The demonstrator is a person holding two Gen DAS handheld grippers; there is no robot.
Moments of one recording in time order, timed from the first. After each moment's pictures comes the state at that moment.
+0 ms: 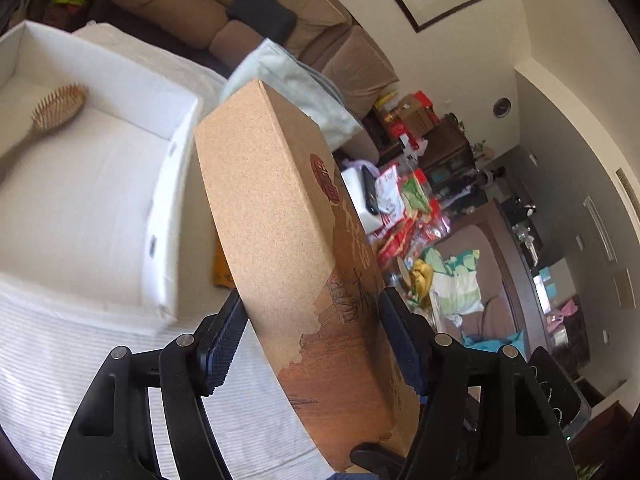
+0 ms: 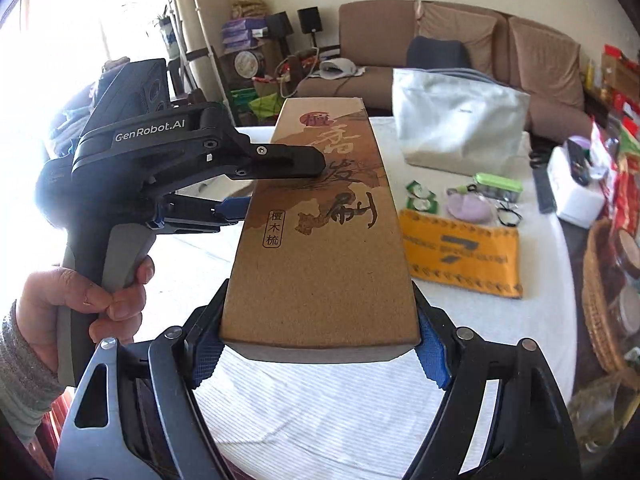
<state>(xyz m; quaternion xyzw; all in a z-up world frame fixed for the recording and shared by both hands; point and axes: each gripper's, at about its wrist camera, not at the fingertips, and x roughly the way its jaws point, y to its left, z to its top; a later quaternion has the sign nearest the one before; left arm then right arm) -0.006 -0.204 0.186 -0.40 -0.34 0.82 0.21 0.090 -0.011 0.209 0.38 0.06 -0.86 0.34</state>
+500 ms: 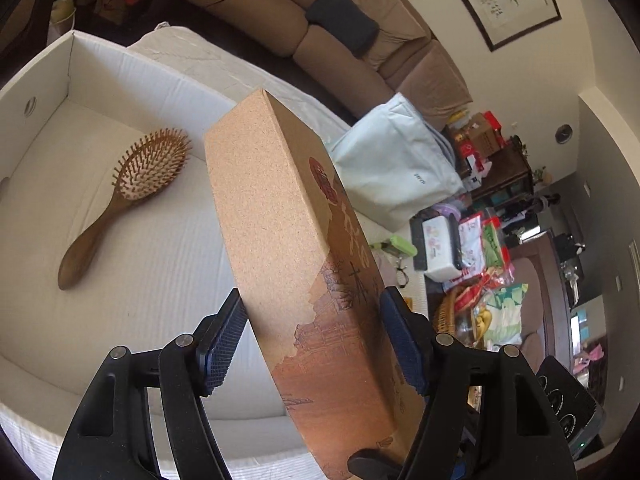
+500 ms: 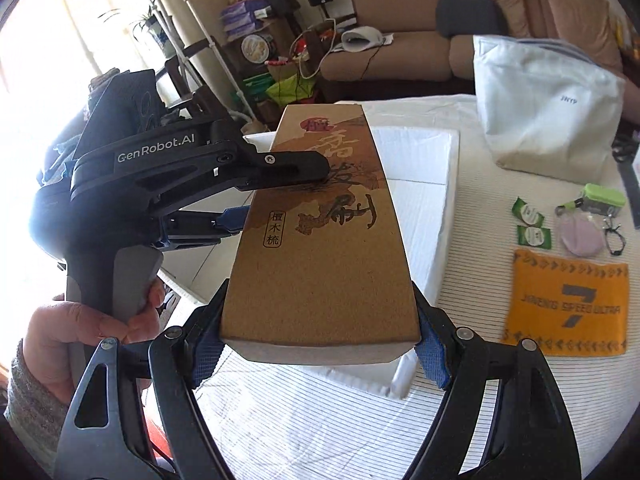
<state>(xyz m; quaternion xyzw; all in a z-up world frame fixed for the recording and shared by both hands) -0.113 -0.338 0.140 -0.46 -0.35 0.81 0.12 -0.037 -0.150 0.152 0.46 -0.01 -0.81 0.35</state>
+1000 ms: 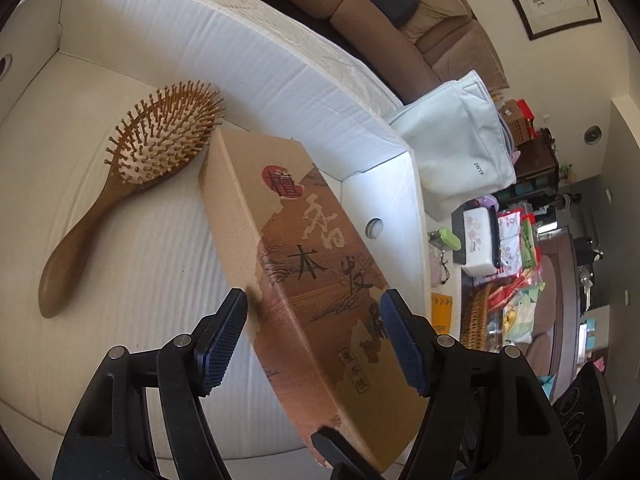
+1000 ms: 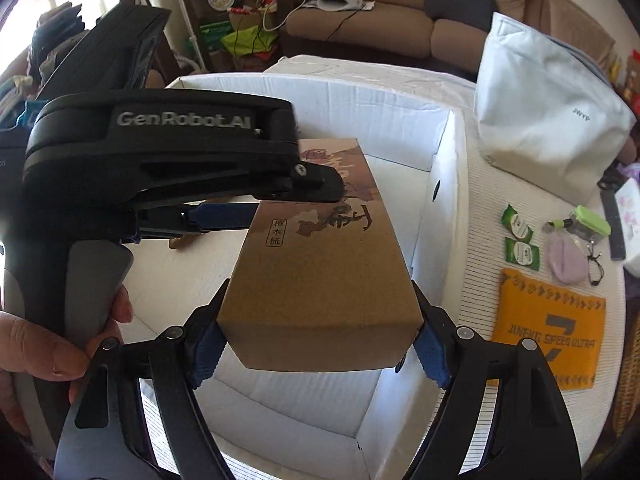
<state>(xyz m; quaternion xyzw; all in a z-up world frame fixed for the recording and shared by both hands) -0.150 -0.344 0.071 -0.52 -0.35 0.77 0.10 -0.068 -0.208 0.105 0.49 0.13 -0.82 0.27</state>
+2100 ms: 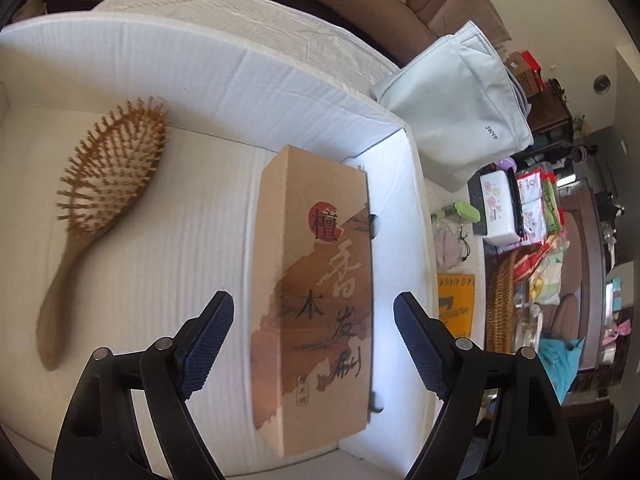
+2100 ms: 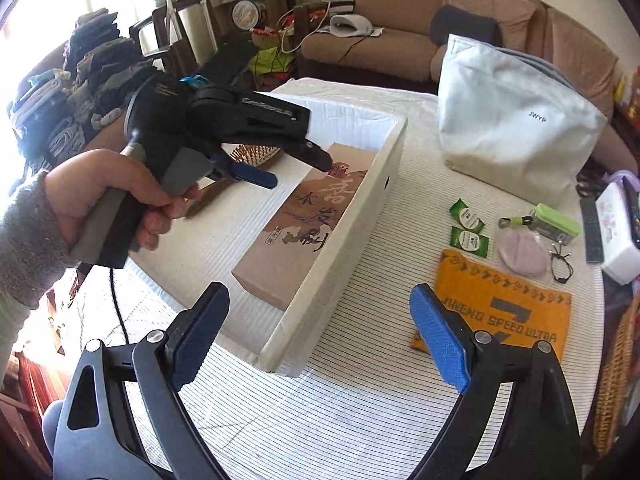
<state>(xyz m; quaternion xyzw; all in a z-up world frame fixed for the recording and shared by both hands) -0.186 -0.315 0.081 -0.57 -0.26 0.77 0.12 -0.038 -0.109 0.146 0.44 0.11 -0.83 0.33</state>
